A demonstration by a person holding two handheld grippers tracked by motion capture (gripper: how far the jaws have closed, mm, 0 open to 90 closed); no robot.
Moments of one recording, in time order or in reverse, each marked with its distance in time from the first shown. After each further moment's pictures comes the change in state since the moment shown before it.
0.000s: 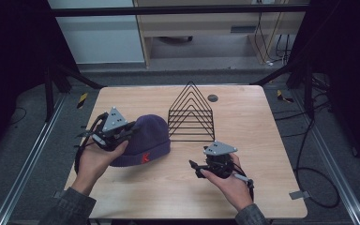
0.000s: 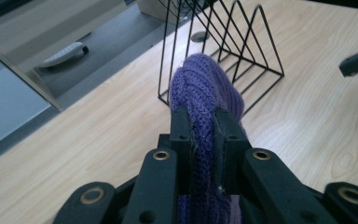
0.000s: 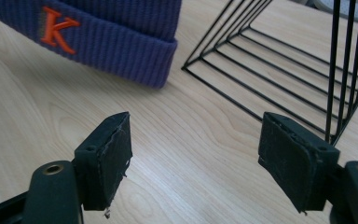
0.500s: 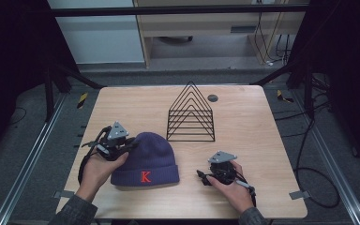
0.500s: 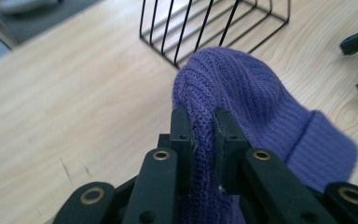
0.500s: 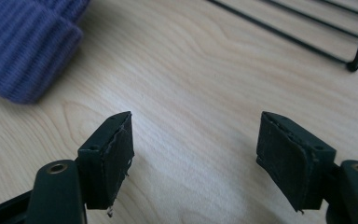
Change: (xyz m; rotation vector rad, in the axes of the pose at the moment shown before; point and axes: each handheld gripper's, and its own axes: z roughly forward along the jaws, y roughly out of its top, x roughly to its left) left arm -0.005 -0.053 0.030 0.122 -0.063 -0.094; right arm -0.018 -0.060 0.029 0.138 -0.014 0.044
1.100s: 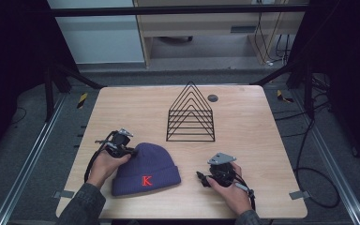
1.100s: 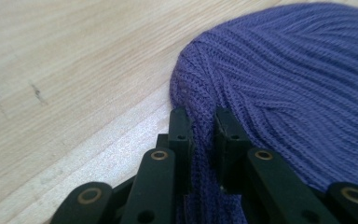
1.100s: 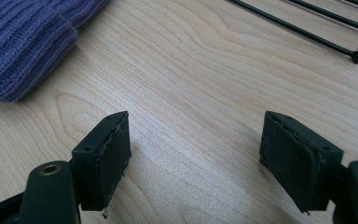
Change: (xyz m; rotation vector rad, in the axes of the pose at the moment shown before) left arm 0.041 -0.054 0.088 0.314 -0.084 -0.184; right arm 0.001 -0.006 0.004 0.007 -0.014 -0.008
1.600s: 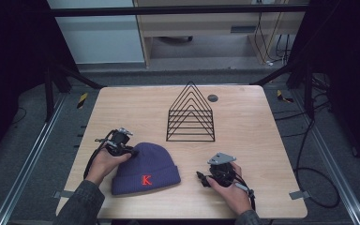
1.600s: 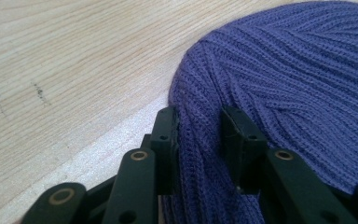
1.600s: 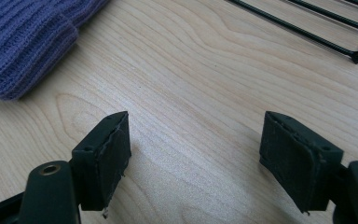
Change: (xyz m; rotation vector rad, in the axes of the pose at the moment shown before) left arm 0.007 0.002 0.005 0.010 -0.011 -0.017; right arm 0.000 0.000 0.000 0.000 0.000 0.000
